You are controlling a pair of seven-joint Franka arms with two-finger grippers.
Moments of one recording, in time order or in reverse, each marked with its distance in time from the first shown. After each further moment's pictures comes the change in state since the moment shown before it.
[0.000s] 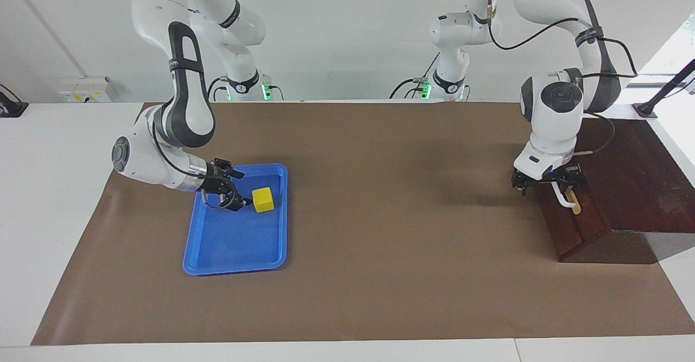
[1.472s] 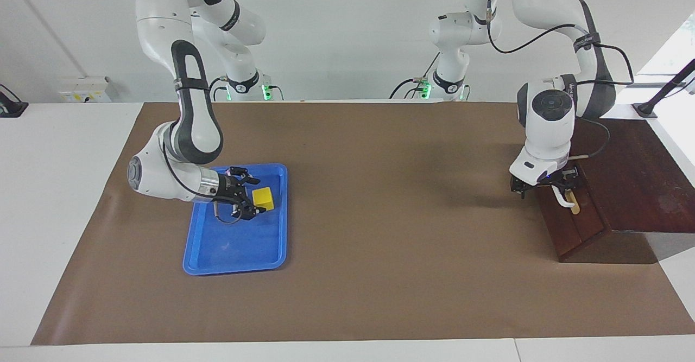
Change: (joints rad) left arm -0.013 0.028 -0.004 0.004 0.062 -0.003 -0.059; right arm 0.027 0.074 0.009 0.005 0.086 0.021 0.043
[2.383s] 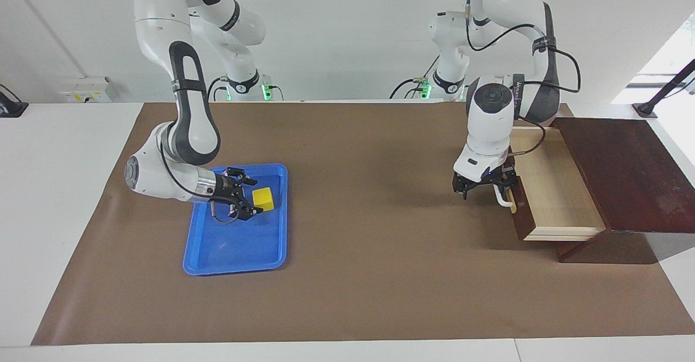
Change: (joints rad) left arm -0.221 0.000 0.003 0.023 -0.171 -0.047 -0.262; right arm -0.012 -0.003 -0.004 -0.008 0.000 0.005 -0.019
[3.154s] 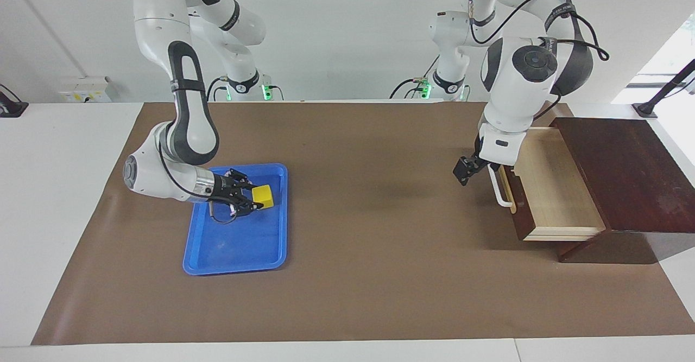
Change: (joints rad) left arm -0.012 0.012 -0.010 0.327 -0.300 -0.357 -0.384; right arm -0.001 -0.002 -0.005 0.001 0.000 0.002 0.000
